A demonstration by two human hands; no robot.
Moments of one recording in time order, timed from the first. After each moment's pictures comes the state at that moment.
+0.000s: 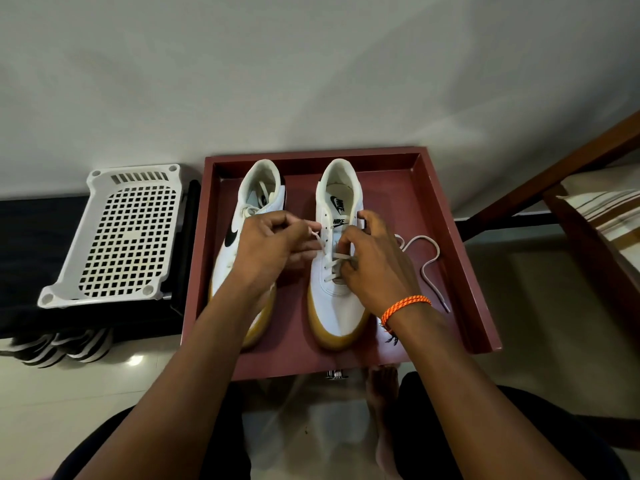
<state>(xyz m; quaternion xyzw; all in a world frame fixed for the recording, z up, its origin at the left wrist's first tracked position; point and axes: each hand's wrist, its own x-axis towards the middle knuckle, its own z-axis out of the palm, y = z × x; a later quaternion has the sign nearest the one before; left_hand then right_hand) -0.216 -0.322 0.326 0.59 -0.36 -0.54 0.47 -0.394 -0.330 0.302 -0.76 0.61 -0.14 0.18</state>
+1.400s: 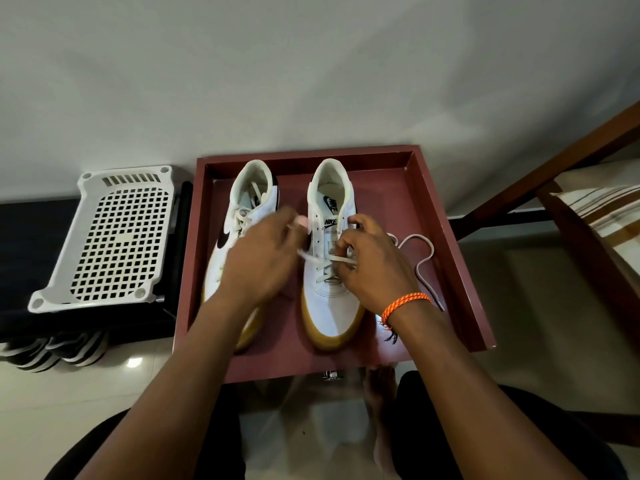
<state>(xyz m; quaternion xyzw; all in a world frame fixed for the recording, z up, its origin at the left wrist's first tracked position) -0.208 -0.324 0.315 0.67 -0.63 -0.29 0.27 -0.403 -0.331 0.307 -0.75 0.60 -0.17 0.23</state>
